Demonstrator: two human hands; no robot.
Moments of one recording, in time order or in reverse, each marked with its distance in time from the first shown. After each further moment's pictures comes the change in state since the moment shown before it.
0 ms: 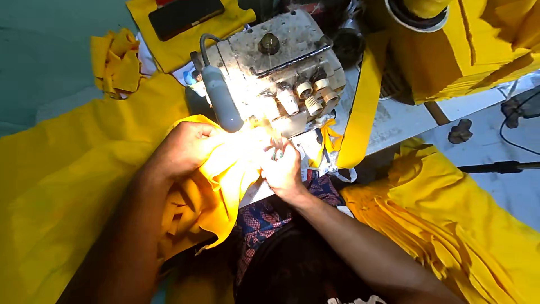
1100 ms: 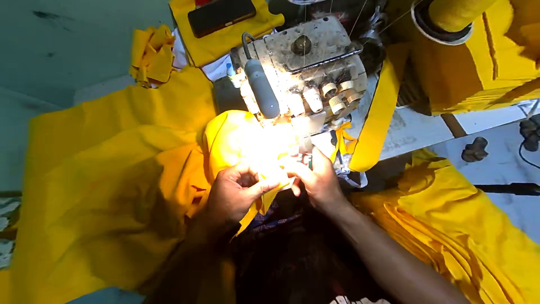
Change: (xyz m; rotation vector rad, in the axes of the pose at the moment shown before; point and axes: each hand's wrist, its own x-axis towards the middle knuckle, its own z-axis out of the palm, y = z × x) left_hand -0.093 0.003 0.084 -0.676 0.179 0.189; right_hand -0.026 -0.031 -0.046 0.205 -0.286 0.130
